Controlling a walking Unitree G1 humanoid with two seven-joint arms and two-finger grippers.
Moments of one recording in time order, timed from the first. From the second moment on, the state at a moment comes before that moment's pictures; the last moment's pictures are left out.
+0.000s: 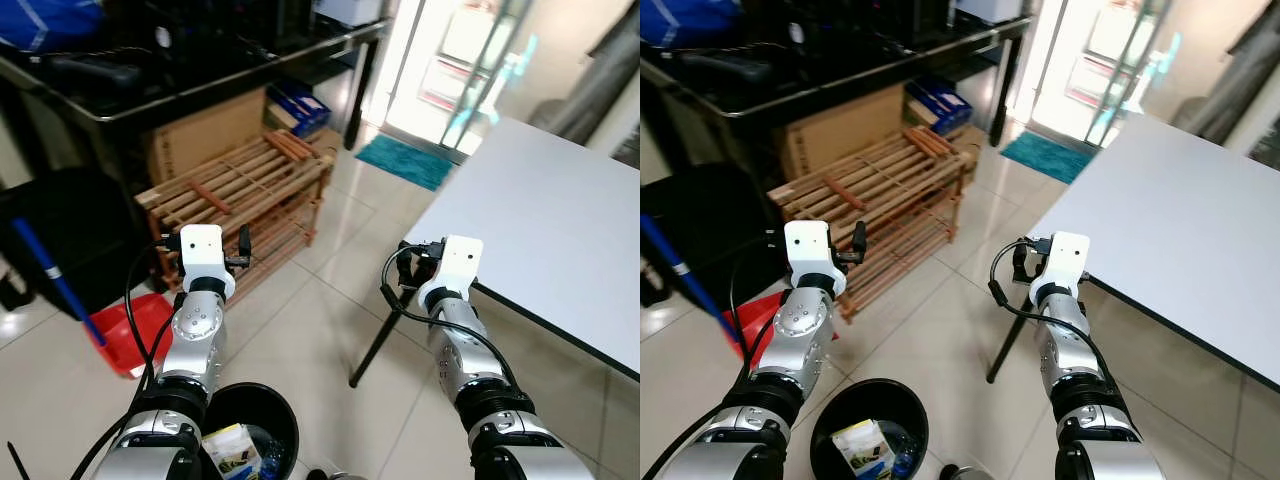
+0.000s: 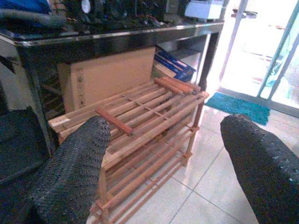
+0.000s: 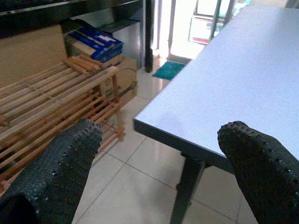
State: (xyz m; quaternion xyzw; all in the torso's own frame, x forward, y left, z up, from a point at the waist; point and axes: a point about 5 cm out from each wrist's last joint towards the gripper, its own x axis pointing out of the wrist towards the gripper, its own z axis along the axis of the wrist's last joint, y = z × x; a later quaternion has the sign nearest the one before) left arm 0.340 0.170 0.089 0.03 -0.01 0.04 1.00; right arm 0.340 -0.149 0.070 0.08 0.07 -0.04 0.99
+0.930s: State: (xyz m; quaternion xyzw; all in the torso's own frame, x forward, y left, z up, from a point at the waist) left arm 0.345 0.164 0.094 0.02 -0.01 0.04 1.00; right arm 0.346 -0.150 0.080 0.07 0.06 -0.04 1.00
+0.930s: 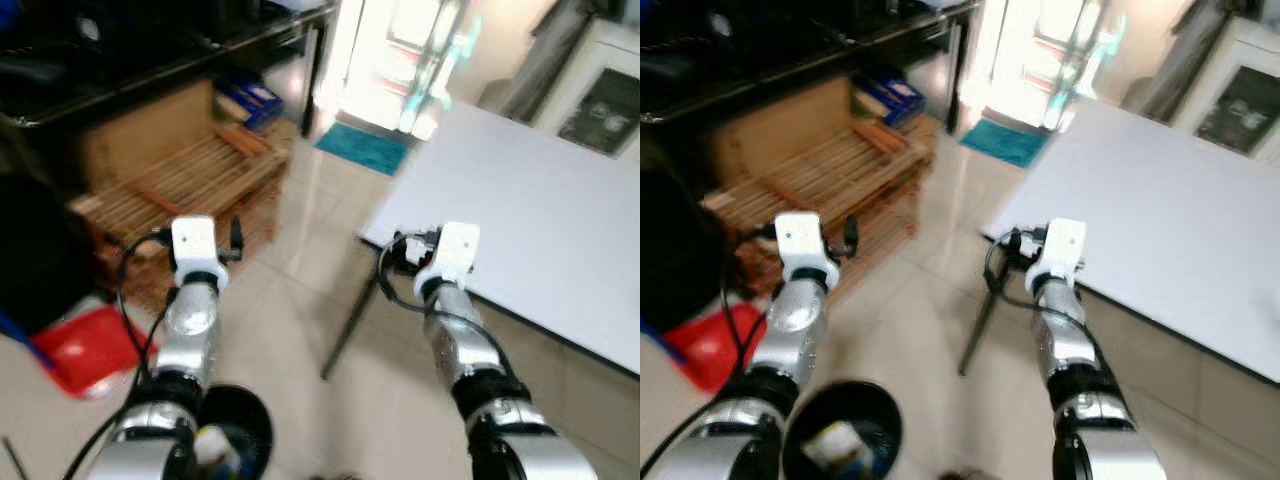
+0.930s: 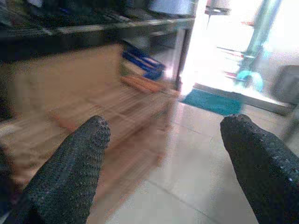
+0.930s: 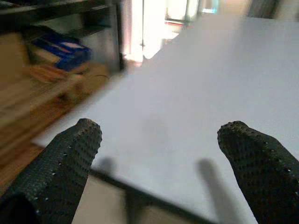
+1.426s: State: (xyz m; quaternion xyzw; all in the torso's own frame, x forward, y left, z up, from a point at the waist) left arm 0.344 0.155 0.091 0.02 -0.01 0.03 1.00; right arm 0.343 -0.160 0.075 0.07 0.06 -0.06 0.99
